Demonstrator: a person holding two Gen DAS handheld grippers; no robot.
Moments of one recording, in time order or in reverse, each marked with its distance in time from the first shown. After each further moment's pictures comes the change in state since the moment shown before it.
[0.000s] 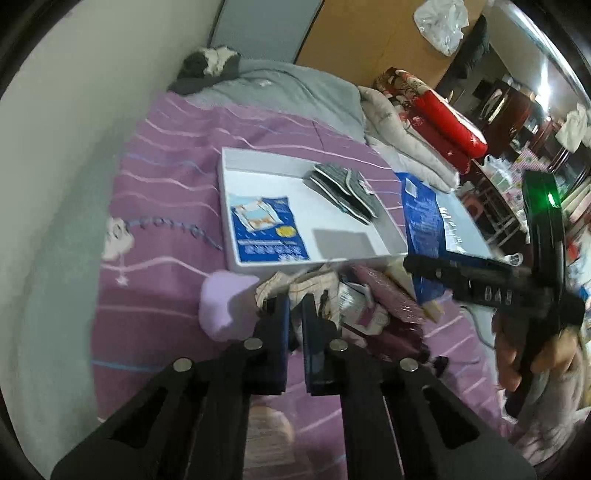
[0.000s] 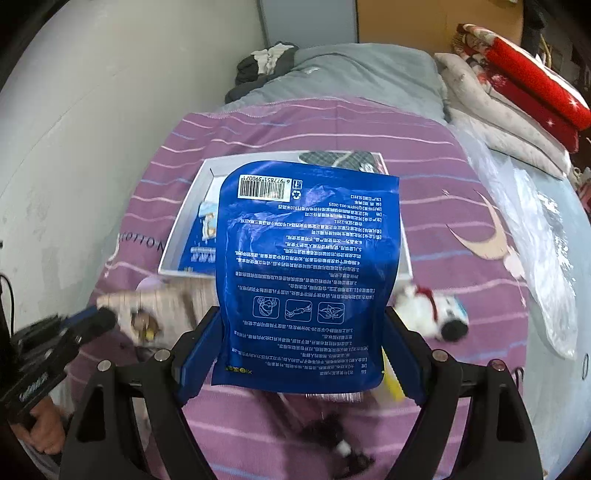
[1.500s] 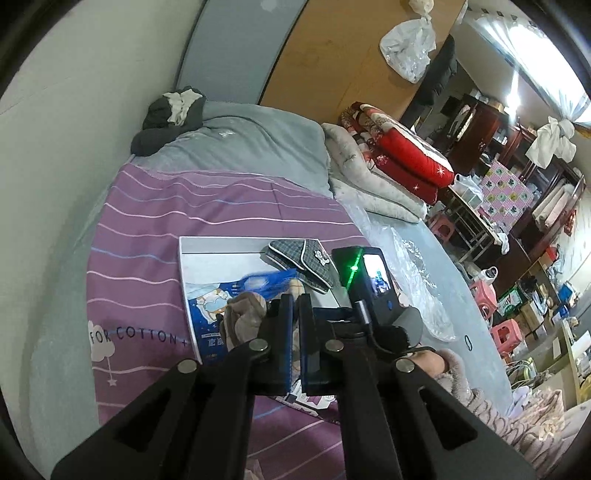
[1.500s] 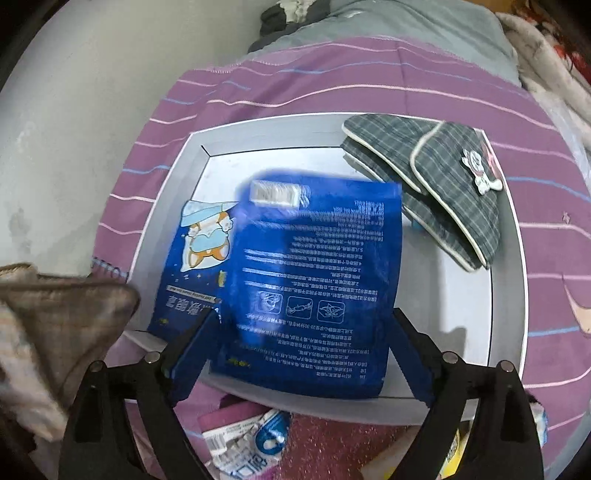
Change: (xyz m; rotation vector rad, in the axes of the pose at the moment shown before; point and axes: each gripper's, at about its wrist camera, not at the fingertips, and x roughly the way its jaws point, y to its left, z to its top) left arm -0.023 -0.029 0.084 0.049 -0.104 -0.134; right arm 0.126 0.003 0.057 -0.028 0.181 0.194
